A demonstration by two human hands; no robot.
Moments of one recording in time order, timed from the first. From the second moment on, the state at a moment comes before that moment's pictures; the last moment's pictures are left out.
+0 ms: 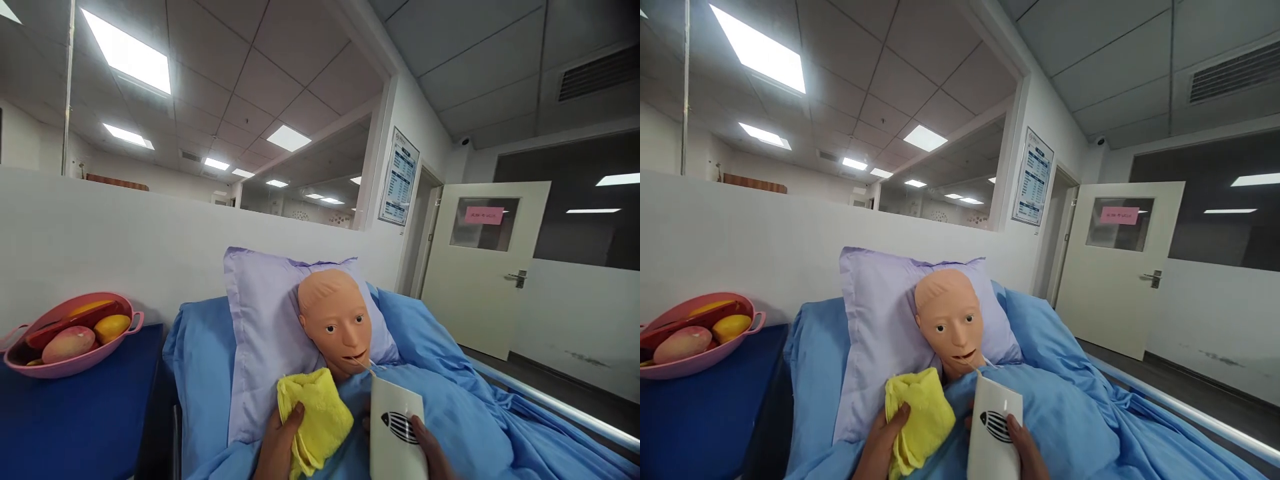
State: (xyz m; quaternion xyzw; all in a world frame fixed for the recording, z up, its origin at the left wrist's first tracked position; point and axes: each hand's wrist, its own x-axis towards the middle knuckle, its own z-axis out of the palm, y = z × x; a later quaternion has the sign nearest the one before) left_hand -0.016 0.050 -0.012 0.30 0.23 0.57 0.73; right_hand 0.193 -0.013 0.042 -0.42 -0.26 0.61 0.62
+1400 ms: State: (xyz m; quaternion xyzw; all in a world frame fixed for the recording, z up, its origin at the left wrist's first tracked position) left_hand -0.012 0.033 0.000 0.34 0.30 0.59 0.67; right_hand 0.189 -0.027 0.049 -0.31 -0.44 0.55 0.64
